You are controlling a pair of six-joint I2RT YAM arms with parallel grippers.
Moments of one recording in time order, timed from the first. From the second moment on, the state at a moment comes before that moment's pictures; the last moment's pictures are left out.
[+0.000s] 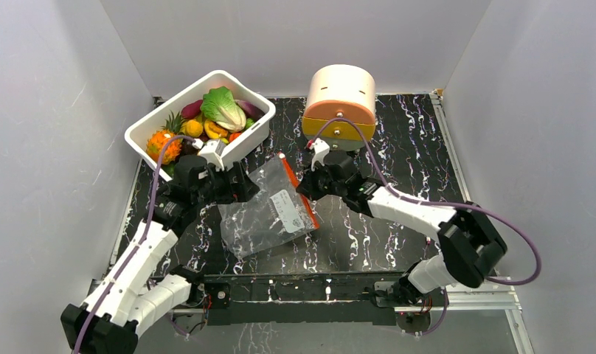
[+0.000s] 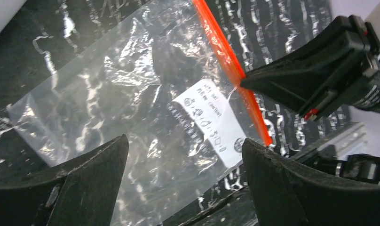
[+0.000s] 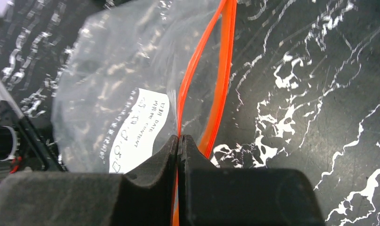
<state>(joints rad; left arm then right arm) -0.38 0.85 0.79 -0.55 0.20 -0.43 0.73 1.46 0.86 0.06 -0.19 0.30</state>
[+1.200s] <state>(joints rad) -0.51 1.23 1.10 -0.48 0.22 -0.64 0.81 1.28 0.83 0.25 -0.32 0.42</state>
